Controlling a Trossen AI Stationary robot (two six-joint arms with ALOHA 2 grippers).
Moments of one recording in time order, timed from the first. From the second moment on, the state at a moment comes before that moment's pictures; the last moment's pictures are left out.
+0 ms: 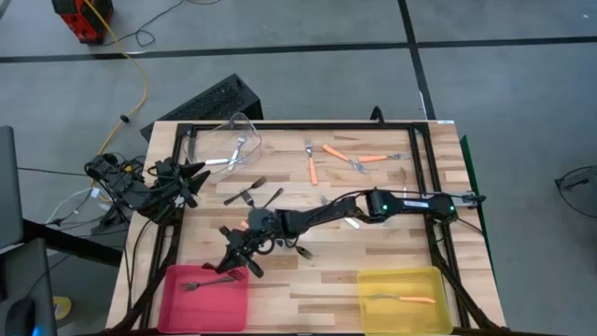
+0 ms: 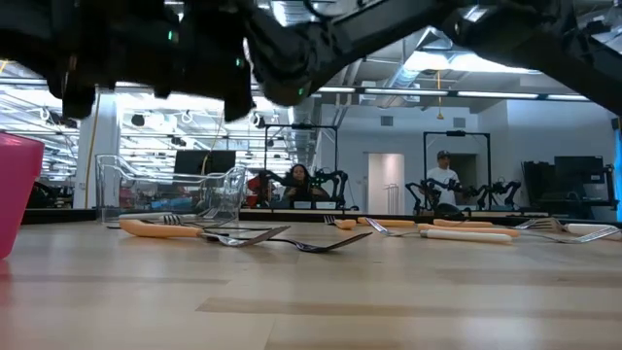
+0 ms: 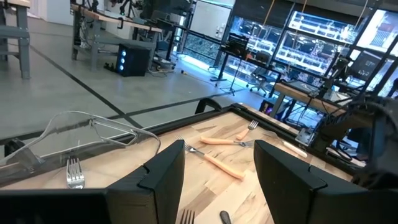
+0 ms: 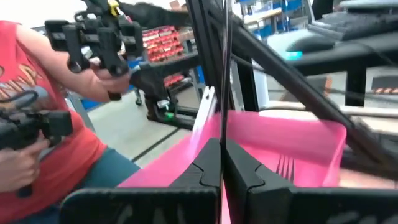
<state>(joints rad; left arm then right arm) -0.58 0.02 0.34 -0.51 -1.21 -0.49 0.14 2.67 2.18 0.52 -0.62 0.24</state>
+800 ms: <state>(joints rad) -0.58 0.02 0.34 -0.51 -1.21 -0.49 0.13 2.84 2.35 0.48 -0.65 0.42</state>
